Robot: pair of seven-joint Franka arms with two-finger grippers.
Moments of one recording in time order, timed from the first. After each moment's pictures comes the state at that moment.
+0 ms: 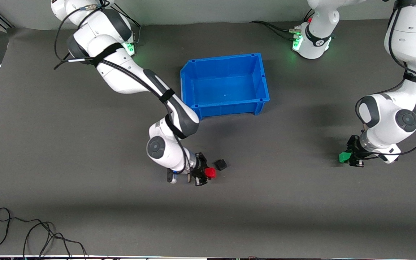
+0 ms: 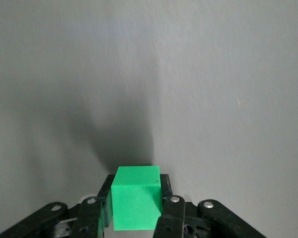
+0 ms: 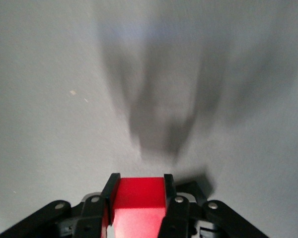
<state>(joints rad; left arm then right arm) 0.13 0.48 -0.06 -2.06 -0.03 2.63 -1.36 0.49 1.07 0.14 -1.11 0.28 2.46 1.88</state>
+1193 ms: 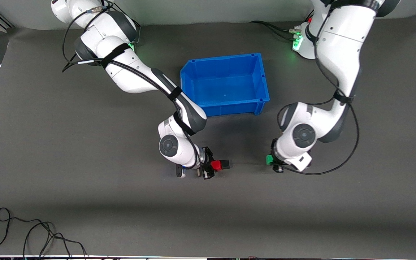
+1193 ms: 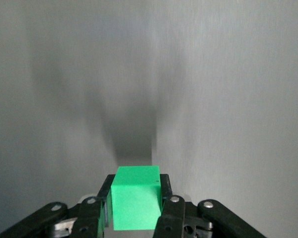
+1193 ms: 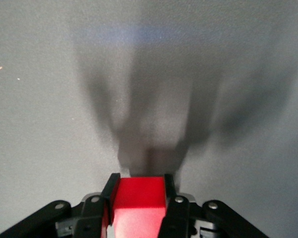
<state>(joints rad) -0.37 0.65 -0.06 -1.69 -0.03 2.36 -1.98 0.52 1.10 0.14 -1.08 0.26 2.39 1.92</state>
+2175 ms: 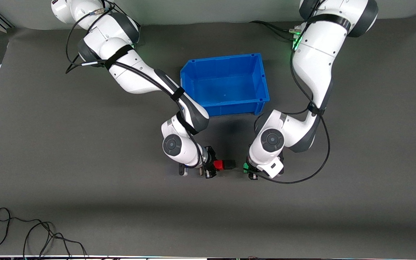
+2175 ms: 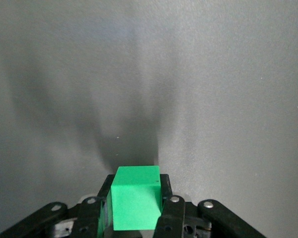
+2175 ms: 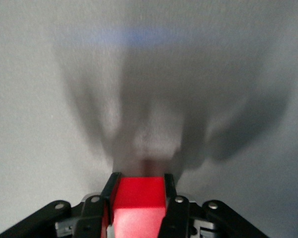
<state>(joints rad) -0.45 0.84 -0.06 -1.43 -0.01 2.36 -2.02 0.54 1.13 0.14 -1.06 0.26 2.42 1.96</state>
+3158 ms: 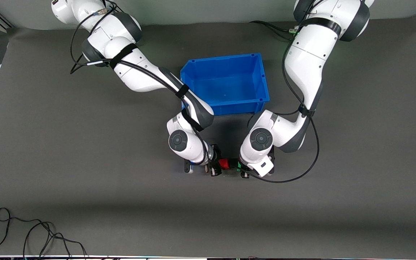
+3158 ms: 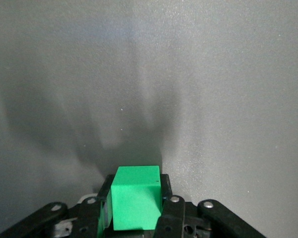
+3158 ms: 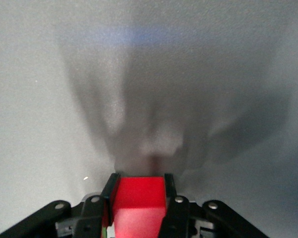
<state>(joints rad) -0.49 0.87 -0.06 -1.40 -0.01 2.35 -2.02 0.57 1.15 0.14 -1.03 0.26 2.44 1.99</state>
